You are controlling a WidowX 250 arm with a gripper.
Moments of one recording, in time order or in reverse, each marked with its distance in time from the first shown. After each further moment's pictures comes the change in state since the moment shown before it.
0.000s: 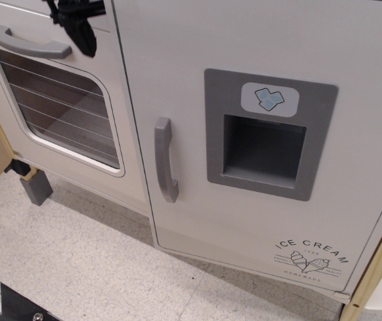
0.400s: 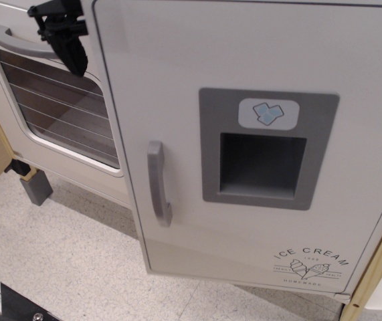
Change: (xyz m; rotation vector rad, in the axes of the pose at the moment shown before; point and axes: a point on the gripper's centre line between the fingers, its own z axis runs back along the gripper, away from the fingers) arm -0.033 0.002 0.007 -0.004 0.022 -0.110
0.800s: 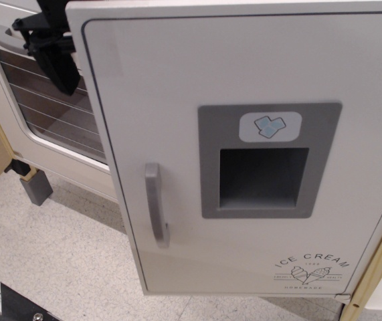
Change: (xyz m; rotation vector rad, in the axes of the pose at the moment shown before) arm -0.041 -0.014 0.010 -0.022 0.034 -0.121
